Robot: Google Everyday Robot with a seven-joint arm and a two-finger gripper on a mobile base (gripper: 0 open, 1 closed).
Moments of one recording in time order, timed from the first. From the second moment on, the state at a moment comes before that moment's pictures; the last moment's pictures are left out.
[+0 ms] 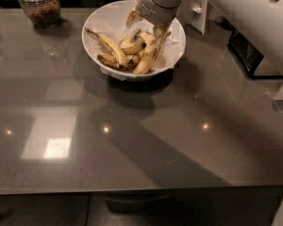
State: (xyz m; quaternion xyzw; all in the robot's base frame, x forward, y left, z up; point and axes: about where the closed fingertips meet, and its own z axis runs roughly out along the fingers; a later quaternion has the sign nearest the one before) arm 0.683 -0.013 0.941 -0.93 0.21 -0.22 0.19
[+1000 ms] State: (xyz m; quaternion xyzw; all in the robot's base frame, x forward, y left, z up) arm 0.708 -0.038 0.908 -0.95 0.20 -0.21 0.13
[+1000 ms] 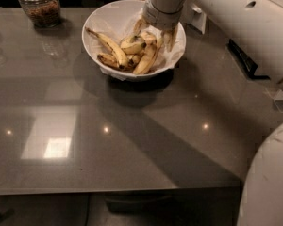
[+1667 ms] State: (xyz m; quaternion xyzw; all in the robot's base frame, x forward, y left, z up) arm 0.716 -0.040 0.887 -0.95 0.21 -0.20 0.11
